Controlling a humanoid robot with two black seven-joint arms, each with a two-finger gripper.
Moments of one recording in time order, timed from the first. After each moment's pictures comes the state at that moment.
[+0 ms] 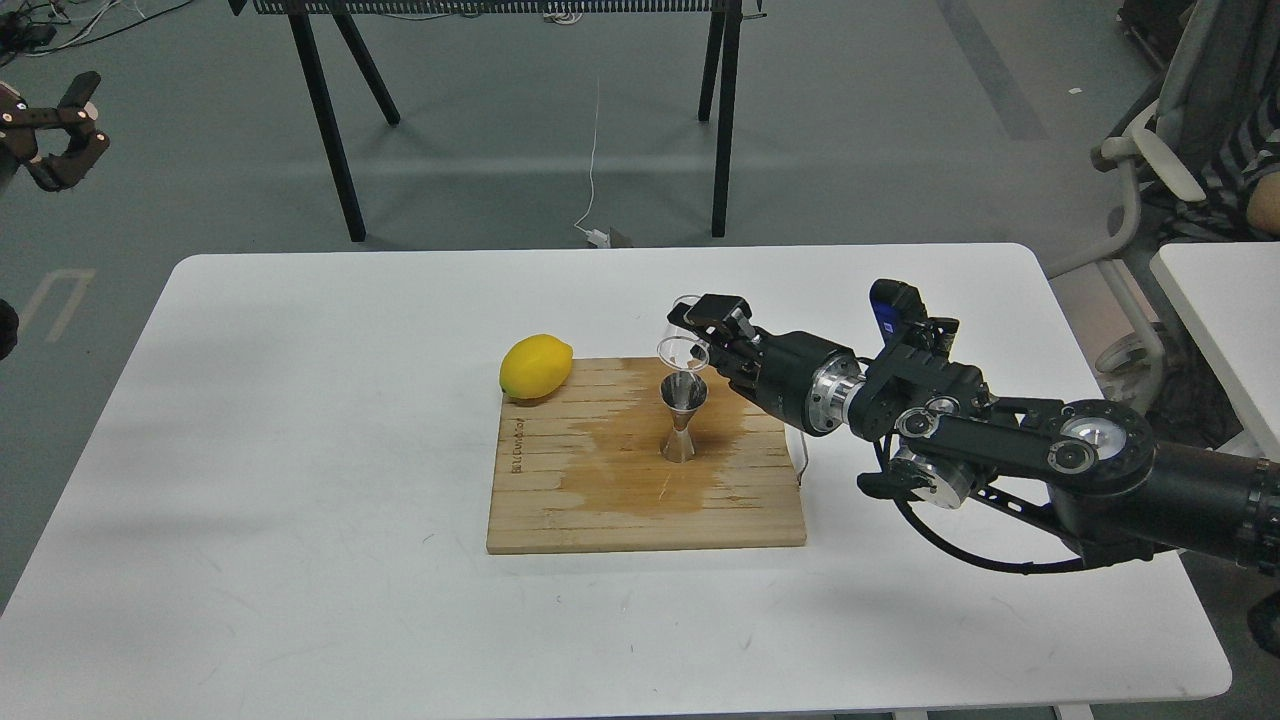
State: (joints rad) left arm -0.74 0.74 -0.95 -0.68 0.09 -0.49 -0.21; right arm 0.98 -0.37 0.03 1.27 -0.49 -0.18 0.09
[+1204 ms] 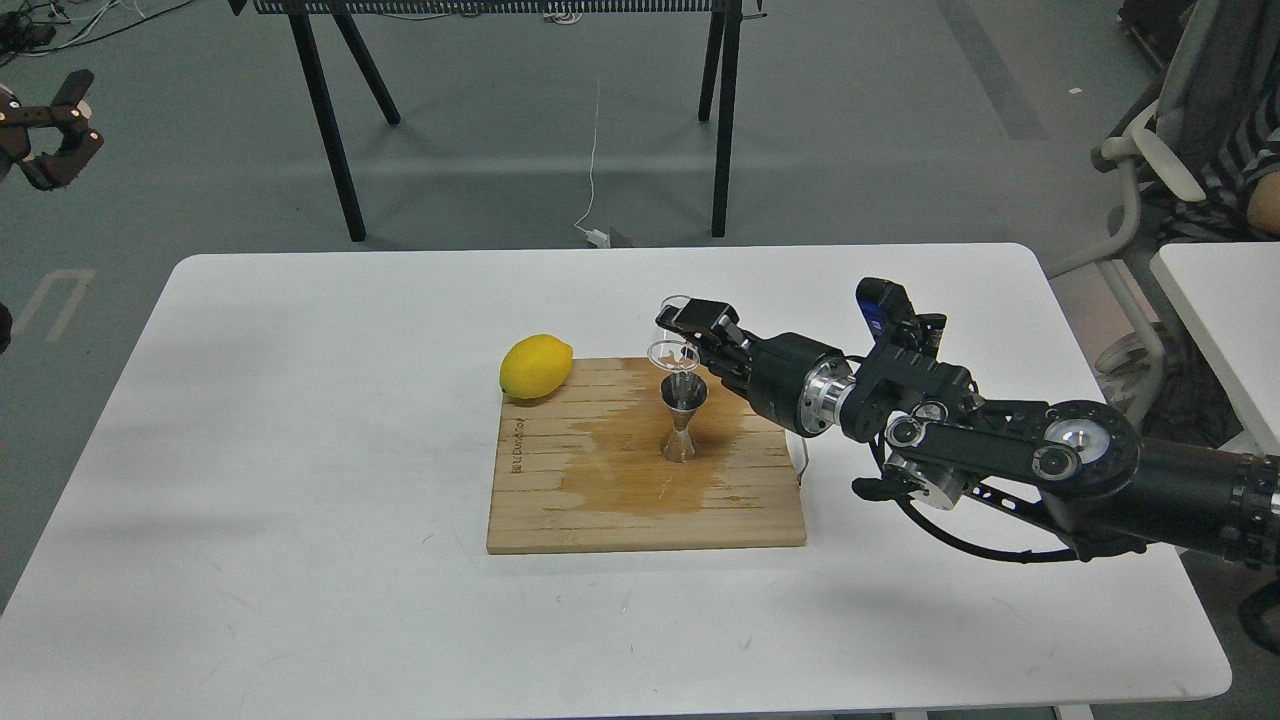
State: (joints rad) left arm -0.74 0.74 -0.95 -0.68 0.09 -0.49 -0.21; right arm 1.00 -0.35 0.00 1.25 -0.53 -0.18 0.12
